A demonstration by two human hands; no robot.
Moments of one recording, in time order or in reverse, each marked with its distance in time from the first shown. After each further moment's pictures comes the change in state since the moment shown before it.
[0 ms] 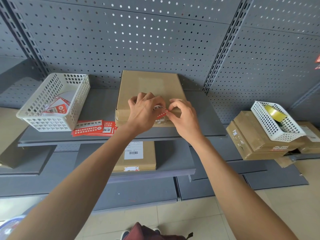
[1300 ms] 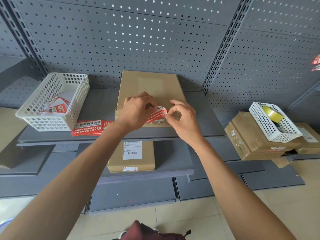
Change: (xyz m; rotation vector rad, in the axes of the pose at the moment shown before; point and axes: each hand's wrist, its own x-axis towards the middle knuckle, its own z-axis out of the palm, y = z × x) left_hand -0.001 -0.025 -0.013 -0.078 0.033 0.083; right_hand -0.010 -0.008 -0.005 -0.017 -0.012 0.058
